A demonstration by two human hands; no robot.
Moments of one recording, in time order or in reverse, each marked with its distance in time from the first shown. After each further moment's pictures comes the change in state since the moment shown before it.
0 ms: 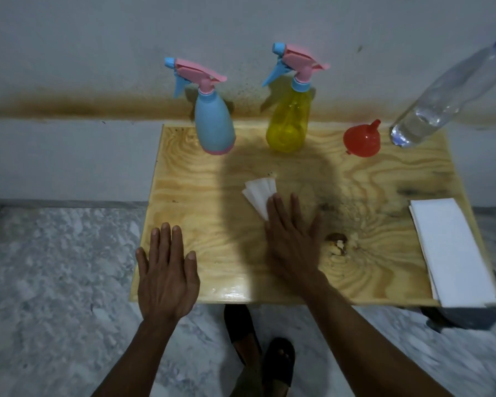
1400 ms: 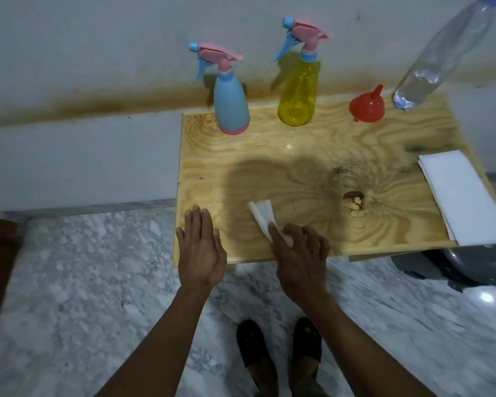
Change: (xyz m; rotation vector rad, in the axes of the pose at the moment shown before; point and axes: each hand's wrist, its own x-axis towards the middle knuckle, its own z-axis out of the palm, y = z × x) left_hand -0.014 -0.016 -0.011 -0.132 -0.054 0.128; right_hand -0.114 -0.063 0.018 0.020 0.263 0.034
